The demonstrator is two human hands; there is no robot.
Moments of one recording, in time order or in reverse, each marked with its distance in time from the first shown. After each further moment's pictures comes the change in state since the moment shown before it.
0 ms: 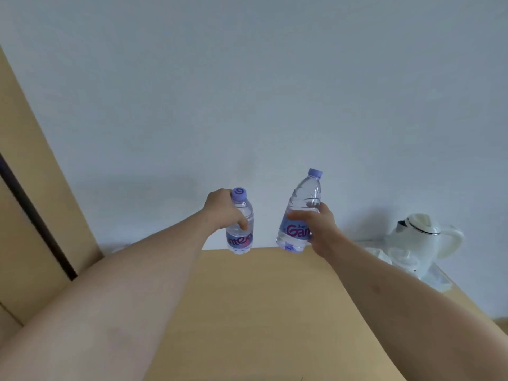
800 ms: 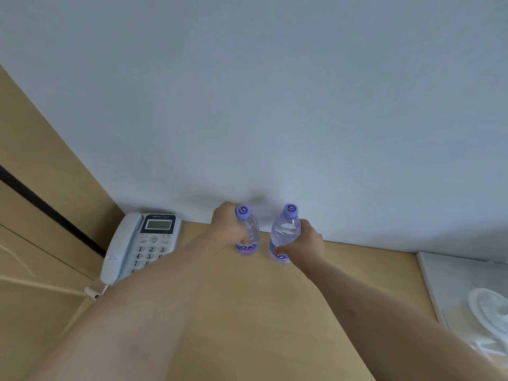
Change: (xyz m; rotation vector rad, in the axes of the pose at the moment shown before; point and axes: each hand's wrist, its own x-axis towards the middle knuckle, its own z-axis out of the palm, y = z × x) left_hand 0.143 -0.167 0.085 0.177 0.045 -0.224; right_hand 0.169 0.171 0.085 -0.886 -0.196 0.078
